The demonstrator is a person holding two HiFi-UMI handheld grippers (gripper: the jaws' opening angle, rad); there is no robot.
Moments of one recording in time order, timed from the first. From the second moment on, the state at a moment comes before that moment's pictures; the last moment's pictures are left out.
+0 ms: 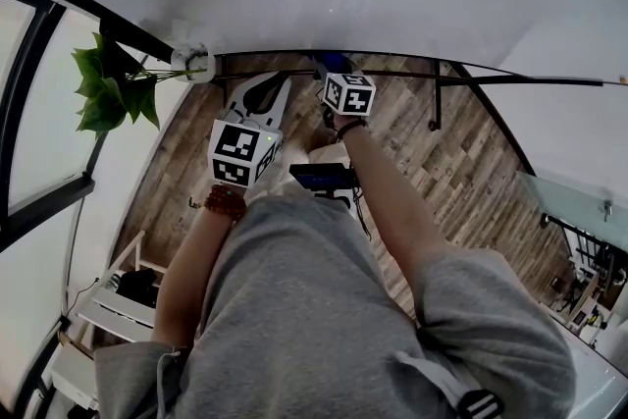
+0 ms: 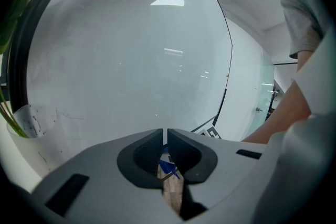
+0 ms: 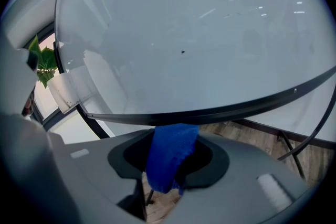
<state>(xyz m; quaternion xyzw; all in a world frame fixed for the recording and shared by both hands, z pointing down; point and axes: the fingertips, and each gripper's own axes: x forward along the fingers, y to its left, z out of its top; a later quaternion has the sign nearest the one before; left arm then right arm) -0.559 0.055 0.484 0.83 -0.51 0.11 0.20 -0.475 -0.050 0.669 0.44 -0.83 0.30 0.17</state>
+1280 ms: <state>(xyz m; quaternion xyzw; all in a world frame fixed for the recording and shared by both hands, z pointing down) -0.614 0.073 0.499 0.80 -0.55 0.10 0.22 -0.558 -0.034 0.671 0.39 -0.85 0.31 0.17</state>
